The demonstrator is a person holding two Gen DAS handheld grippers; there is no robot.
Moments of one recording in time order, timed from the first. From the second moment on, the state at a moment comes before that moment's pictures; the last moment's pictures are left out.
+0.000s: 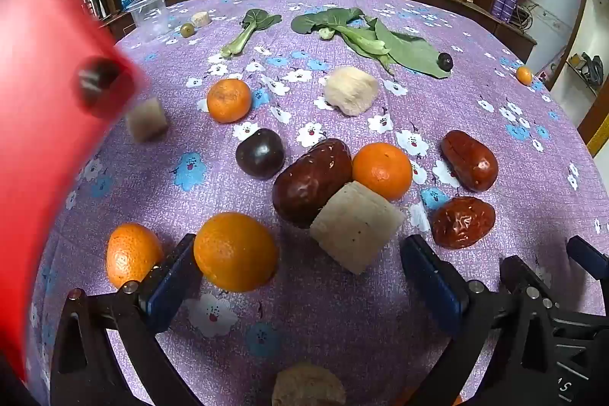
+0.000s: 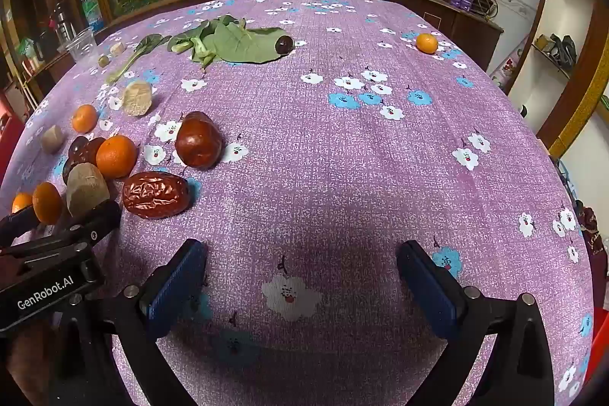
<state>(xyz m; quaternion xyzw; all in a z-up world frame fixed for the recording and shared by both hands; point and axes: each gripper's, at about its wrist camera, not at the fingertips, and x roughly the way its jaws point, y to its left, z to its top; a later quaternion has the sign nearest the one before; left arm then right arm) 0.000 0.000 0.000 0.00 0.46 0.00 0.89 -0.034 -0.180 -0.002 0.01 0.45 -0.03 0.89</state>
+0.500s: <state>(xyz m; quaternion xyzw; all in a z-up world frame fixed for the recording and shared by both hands) -0.003 0.000 -0.002 0.00 0.45 0.00 0.89 -0.034 -0.180 -0.002 0.01 0.45 -0.03 0.89</state>
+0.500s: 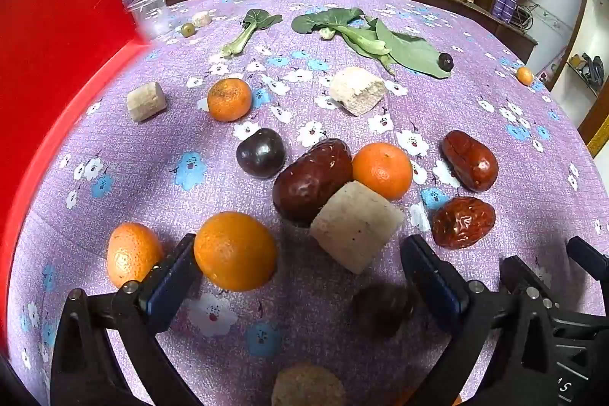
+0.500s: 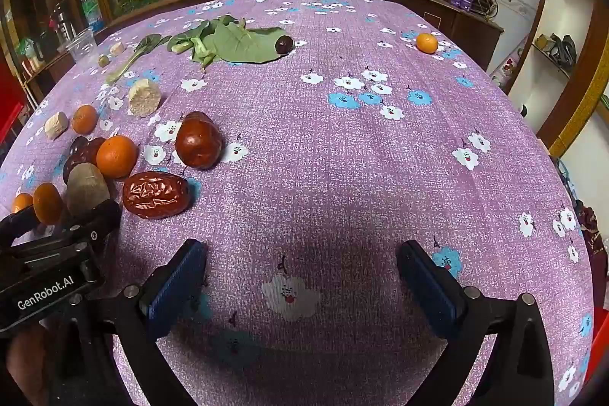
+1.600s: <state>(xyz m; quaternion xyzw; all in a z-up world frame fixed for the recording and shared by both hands) 0.002 0.002 0.001 0.02 0.48 -0.03 0.88 -0.028 -0.179 -0.003 0.02 0.47 -0.03 0.88</state>
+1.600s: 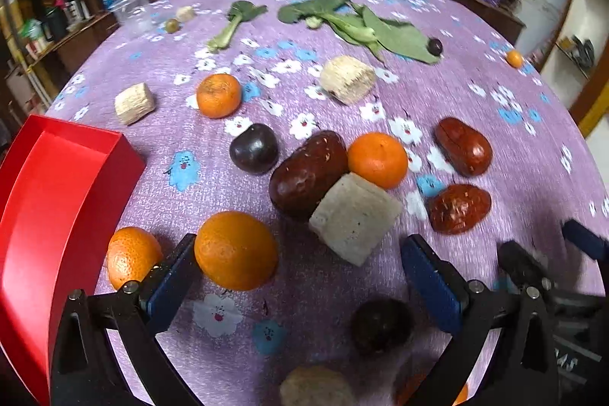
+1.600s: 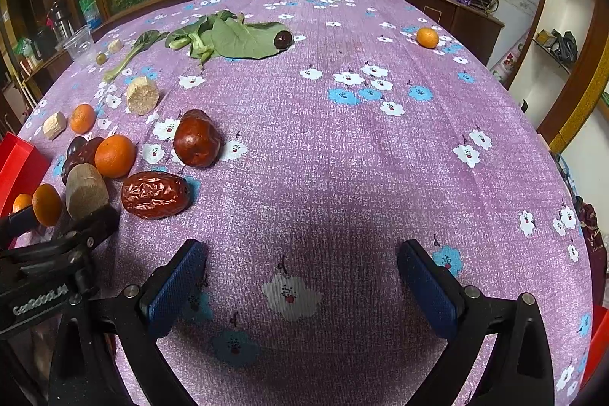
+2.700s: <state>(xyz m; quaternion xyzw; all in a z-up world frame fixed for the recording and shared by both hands) -0.129 0.088 0.083 -0.04 0.34 -0.05 0.94 -0.135 -0.108 0.066 0.01 0.33 0.02 0.94</state>
